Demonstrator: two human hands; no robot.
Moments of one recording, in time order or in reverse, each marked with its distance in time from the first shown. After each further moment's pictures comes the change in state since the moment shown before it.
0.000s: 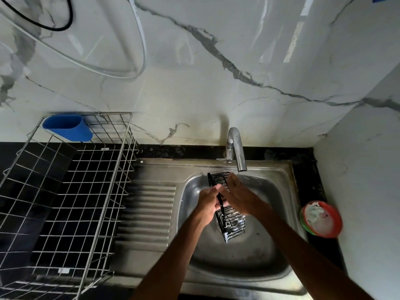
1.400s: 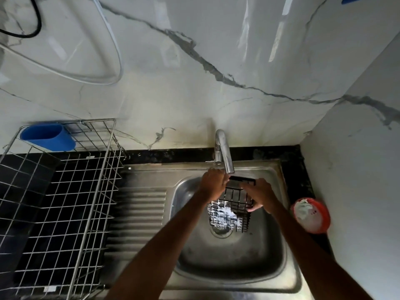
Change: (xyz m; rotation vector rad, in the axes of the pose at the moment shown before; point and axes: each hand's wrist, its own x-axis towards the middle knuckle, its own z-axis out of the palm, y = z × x) left_hand 0.048 0.037 0.038 1.443 -0.148 0.773; right_hand -0.017 0.049 -0.043 0.850 0.284 0.576
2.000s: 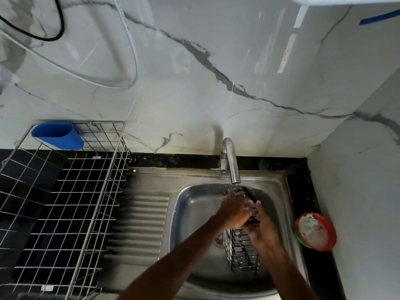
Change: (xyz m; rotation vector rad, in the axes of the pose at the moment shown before) left_hand -0.028 0.039 0.040 -0.014 -0.265 0.055; right_hand -0.042 0.067 0.031 1.020 -0.087 0.051
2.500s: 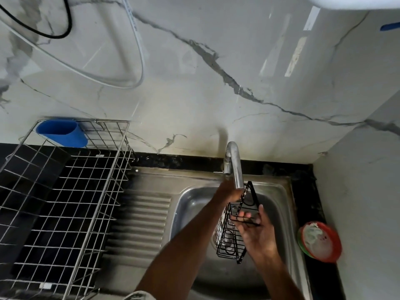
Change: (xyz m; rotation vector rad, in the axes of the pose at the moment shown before) left_hand 0.066 -0.034 -0.037 0.129 0.025 -0.256; right_hand -0.007 0.004 0.020 0.309 -0.201 0.012
